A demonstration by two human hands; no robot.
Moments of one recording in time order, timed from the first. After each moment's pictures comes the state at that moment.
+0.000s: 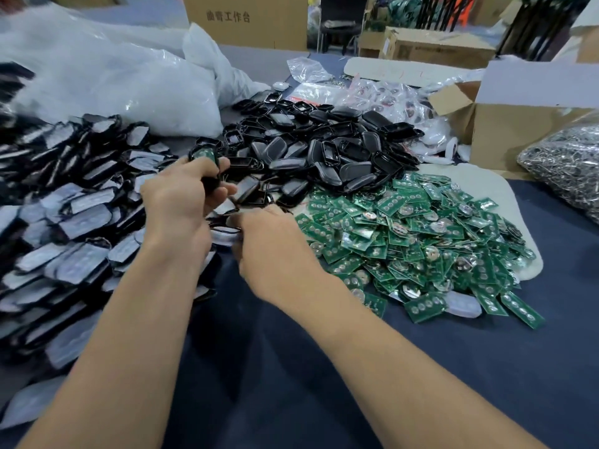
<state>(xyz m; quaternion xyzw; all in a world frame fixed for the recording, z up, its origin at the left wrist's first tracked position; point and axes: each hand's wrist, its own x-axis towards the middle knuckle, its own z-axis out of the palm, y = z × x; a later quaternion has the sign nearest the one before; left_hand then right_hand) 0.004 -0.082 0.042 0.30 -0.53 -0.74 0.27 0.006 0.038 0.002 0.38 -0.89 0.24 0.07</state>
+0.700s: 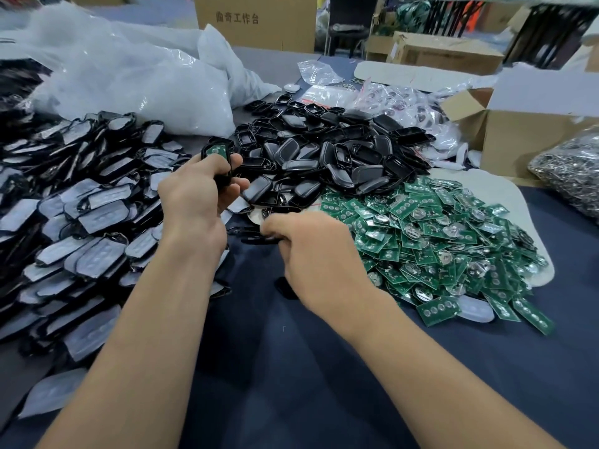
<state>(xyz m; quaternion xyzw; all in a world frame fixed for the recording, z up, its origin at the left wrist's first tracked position) 0.009 -0.085 0.041 0.29 -0.50 -0.77 0.29 0.018 0.076 0.015 0.38 -0.86 0.29 0.16</state>
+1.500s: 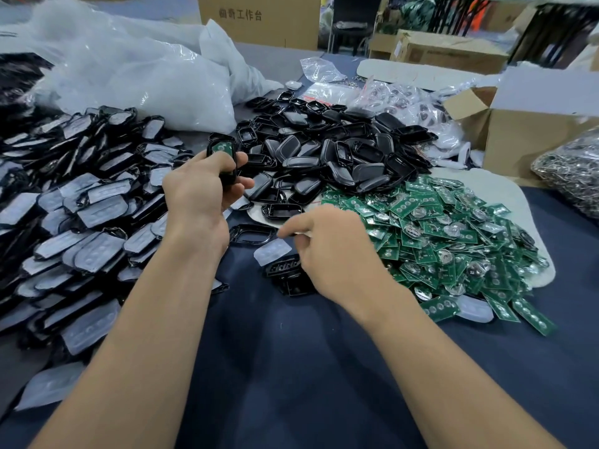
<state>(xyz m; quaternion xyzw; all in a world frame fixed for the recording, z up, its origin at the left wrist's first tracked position) 0.010 -0.081 0.040 0.28 -0.51 -0.76 0.28 0.006 0.090 0.017 0.30 -0.89 0.33 0.04</state>
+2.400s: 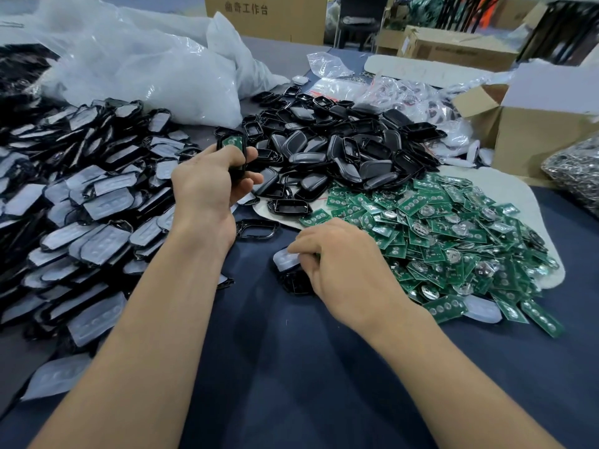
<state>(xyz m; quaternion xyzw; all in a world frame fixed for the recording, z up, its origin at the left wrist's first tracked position) 0.013 -0.079 0.043 0.27 -0.52 -0.76 0.27 0.017 0.101 -0.002 0.37 -0.89 0.26 0.07</state>
